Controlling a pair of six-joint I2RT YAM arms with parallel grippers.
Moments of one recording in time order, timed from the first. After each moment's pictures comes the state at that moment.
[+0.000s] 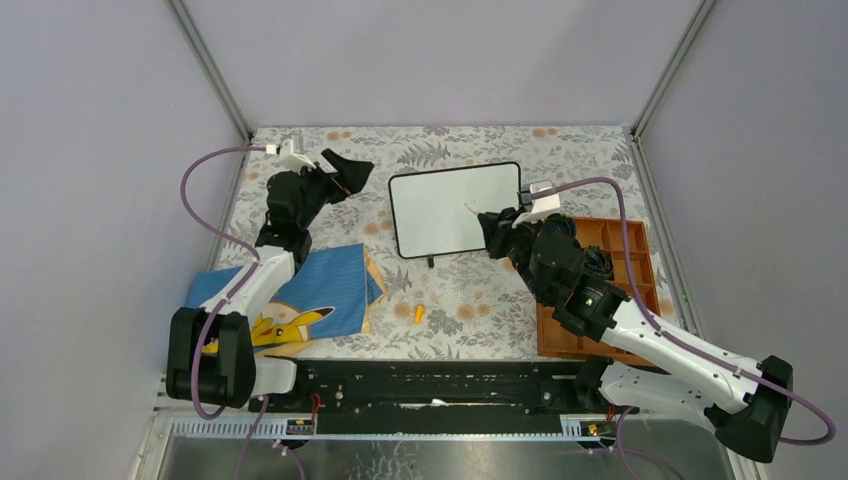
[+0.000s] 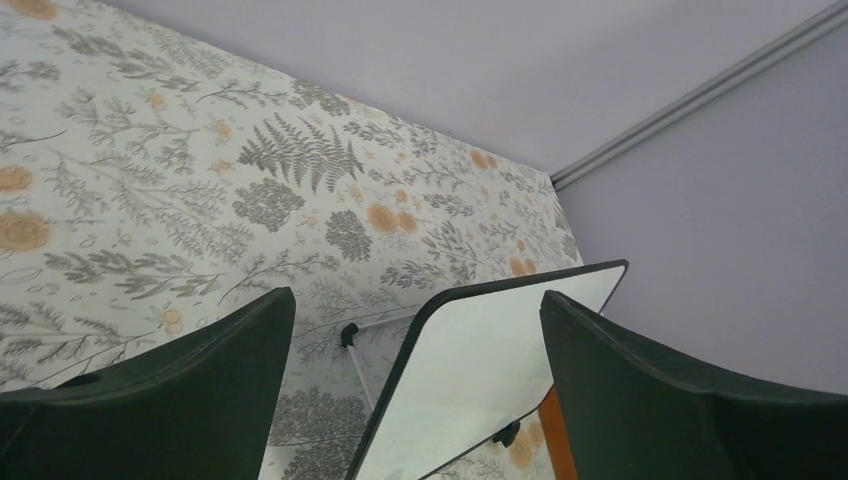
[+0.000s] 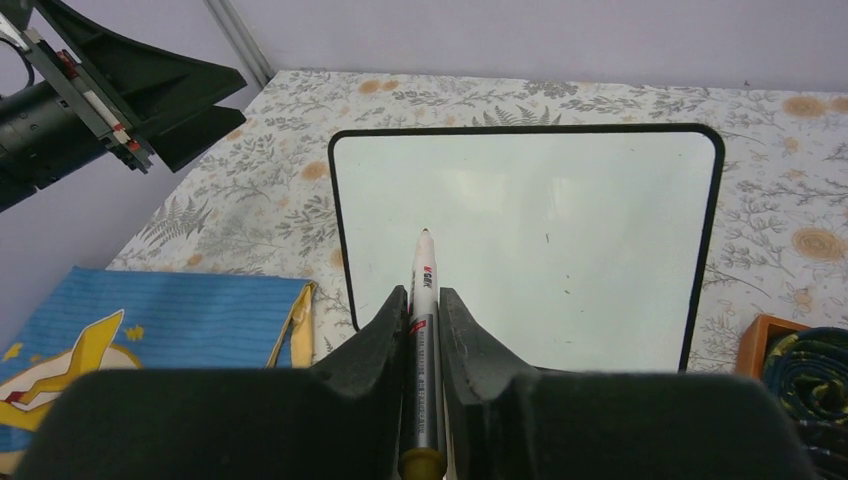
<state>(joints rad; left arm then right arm) -0.11 1.32 0.80 0.46 0.28 -0.71 0.92 0.91 0.78 0.05 0.51 0.27</state>
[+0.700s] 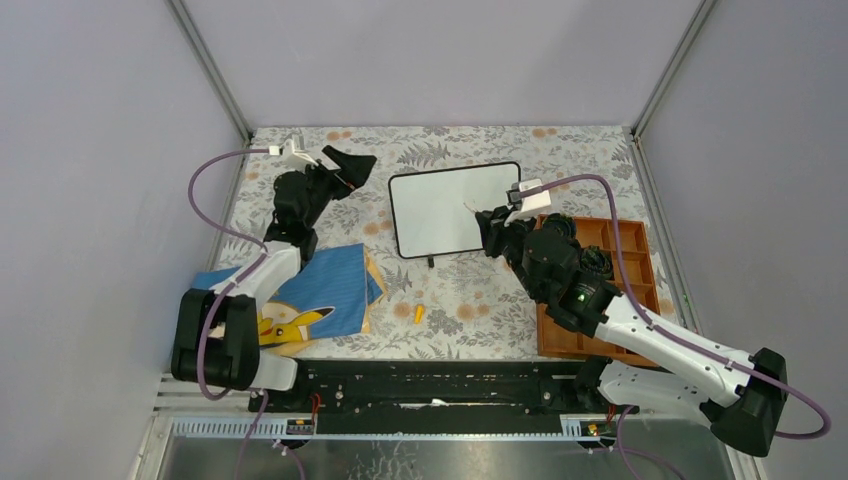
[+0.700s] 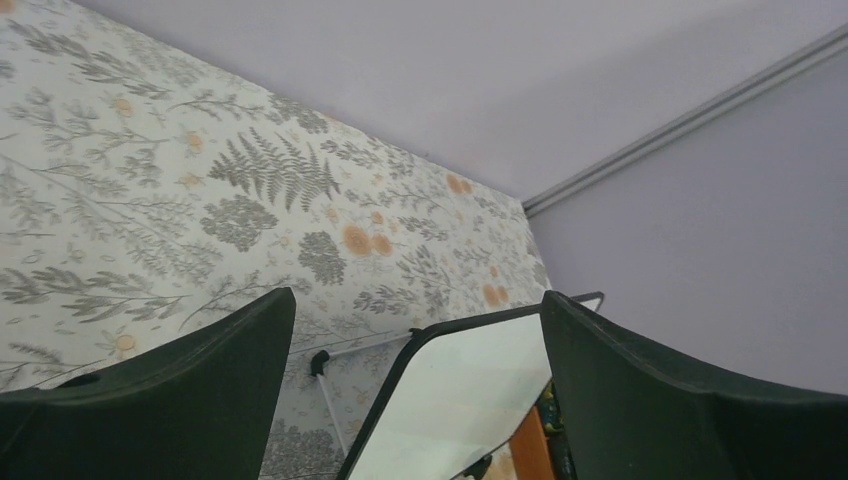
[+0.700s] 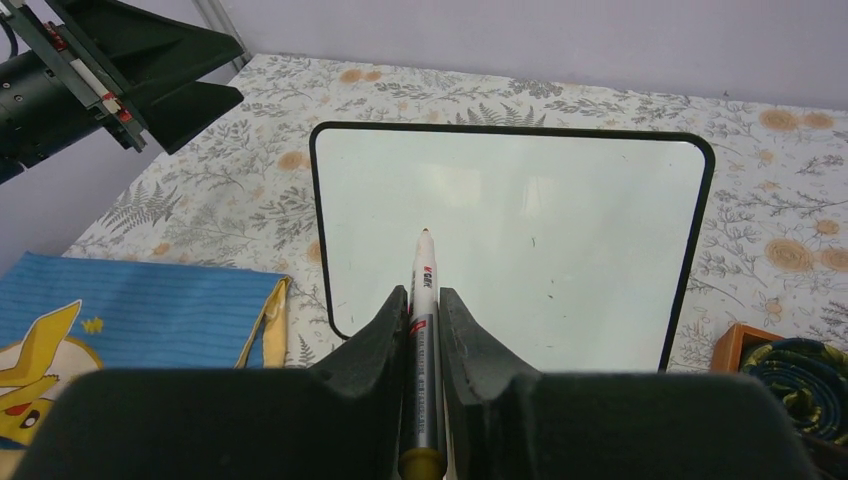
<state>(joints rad) -0.12 1.41 0.77 0.66 0.26 -0.83 0.92 0.96 0.79 0.07 0.51 0.22</state>
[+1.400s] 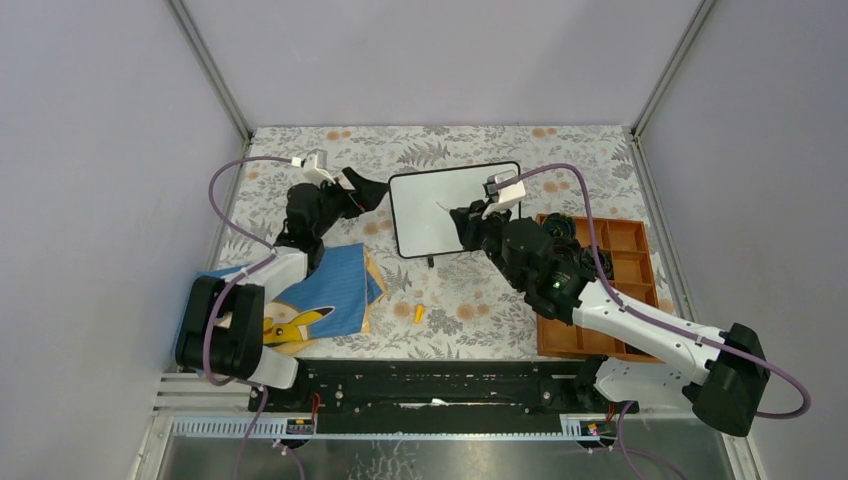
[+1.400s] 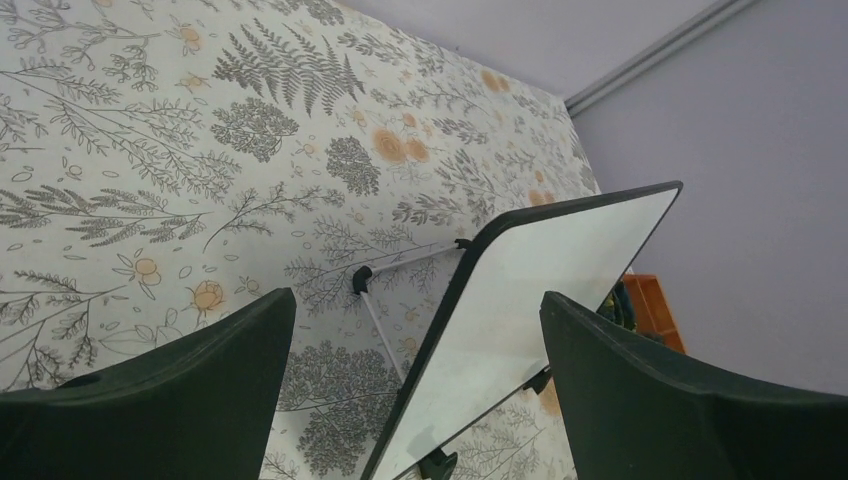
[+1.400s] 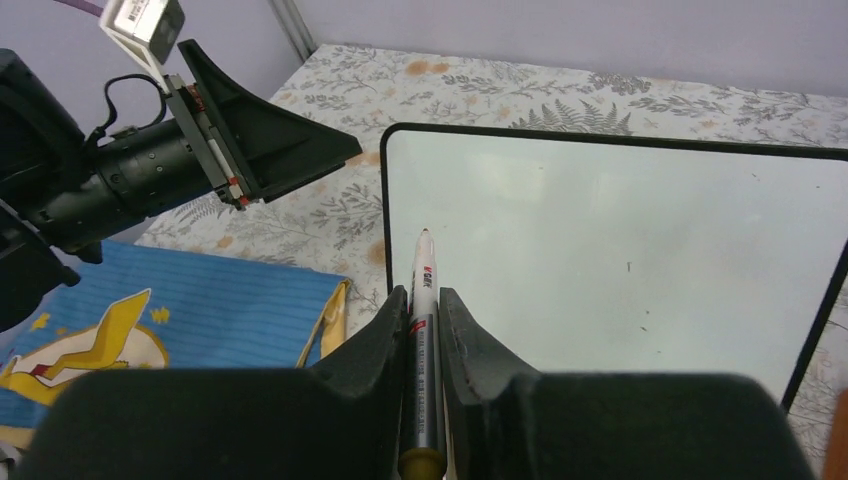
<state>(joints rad) -0.18 1.43 0.68 0.60 0.28 -0.67 0.92 1.12 0.84 0.17 0.41 0.26</state>
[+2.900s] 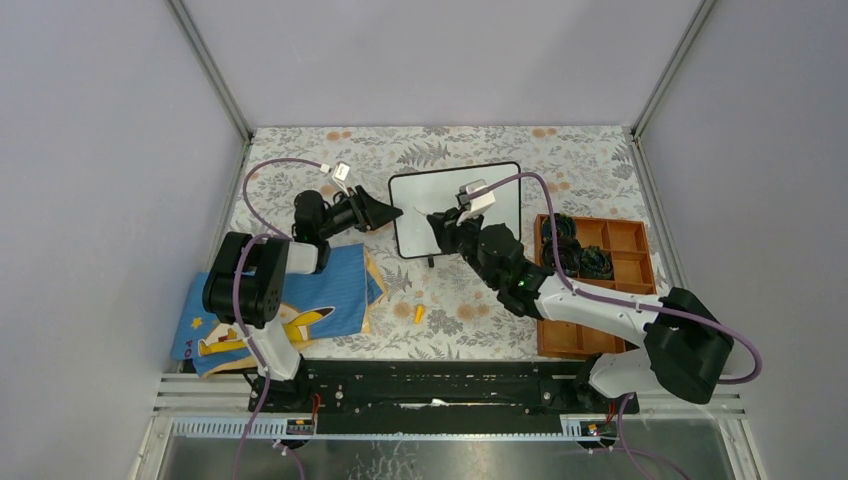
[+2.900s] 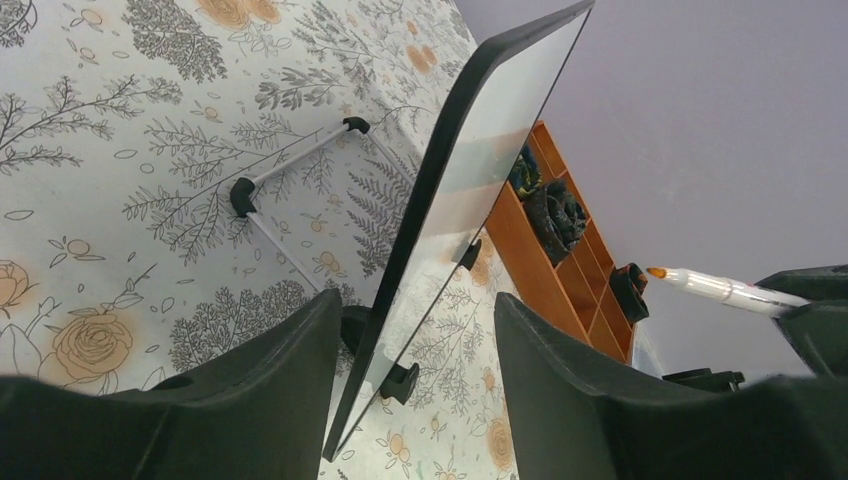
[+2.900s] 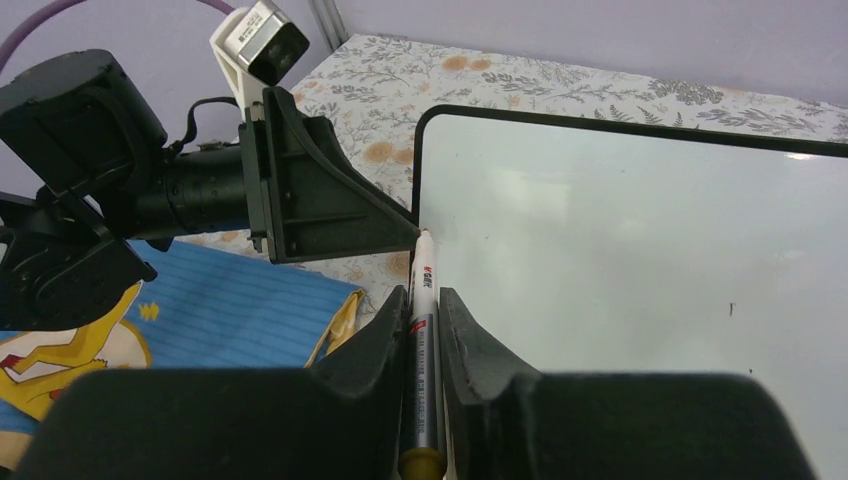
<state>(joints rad) -0.11 1.76 0.68 1.01 0.82 -0.78 0.92 1.34 0.74 0.56 0.32 0.22</state>
